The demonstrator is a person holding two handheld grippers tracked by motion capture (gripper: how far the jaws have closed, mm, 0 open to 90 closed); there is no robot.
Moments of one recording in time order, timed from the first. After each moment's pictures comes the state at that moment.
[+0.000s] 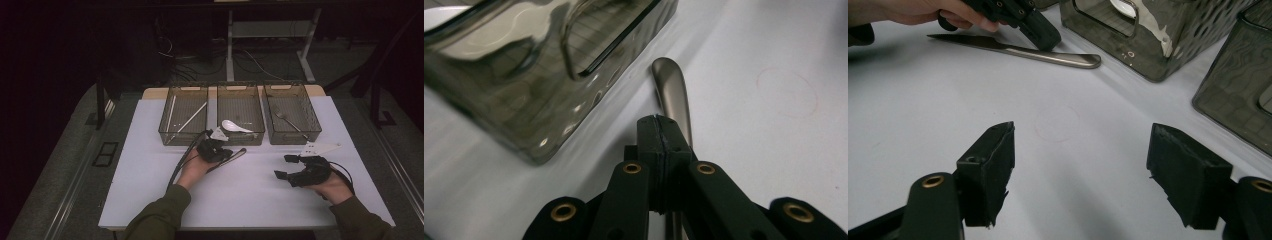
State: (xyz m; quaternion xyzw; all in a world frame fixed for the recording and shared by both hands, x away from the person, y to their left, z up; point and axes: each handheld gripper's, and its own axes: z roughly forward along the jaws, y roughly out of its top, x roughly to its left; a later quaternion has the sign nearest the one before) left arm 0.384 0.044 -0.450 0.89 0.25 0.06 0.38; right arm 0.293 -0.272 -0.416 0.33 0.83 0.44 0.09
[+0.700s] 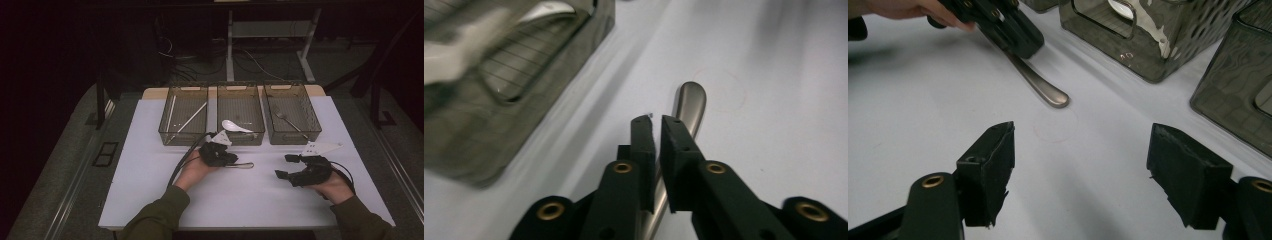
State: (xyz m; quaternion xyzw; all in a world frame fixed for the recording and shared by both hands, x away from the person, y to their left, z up) left arm 0.370 0.048 -0.434 0.89 0.19 0.03 0.40; right arm 0.293 -0.275 -0.416 0.33 0.83 0.44 0.09
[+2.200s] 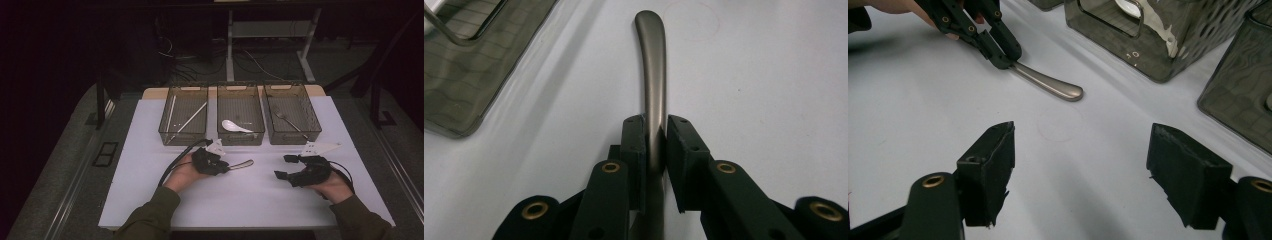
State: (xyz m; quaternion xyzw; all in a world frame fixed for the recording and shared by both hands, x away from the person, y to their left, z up) left arm 0.358 0.062 -0.445 0.93 0.12 0.03 0.35; right arm 0.294 -0.273 -0.417 0.32 0.83 0.44 0.08
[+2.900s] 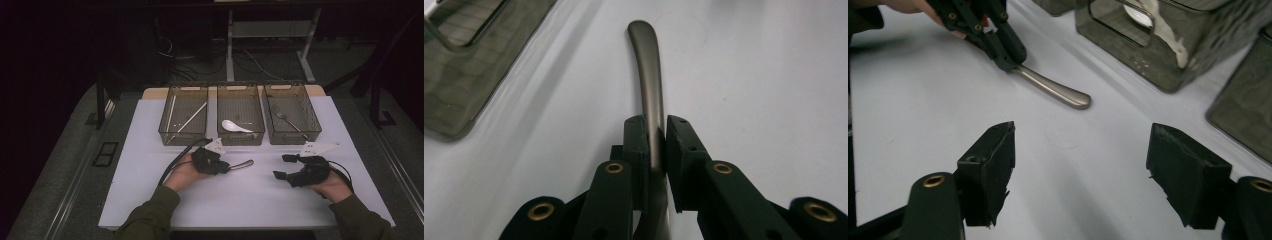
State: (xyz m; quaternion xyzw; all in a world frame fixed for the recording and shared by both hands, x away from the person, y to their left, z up) left arm 0.356 0.061 -0.438 0.92 0.13 0.01 0.36; right arm 0.295 -0.270 -0.414 0.30 0.84 0.45 0.08
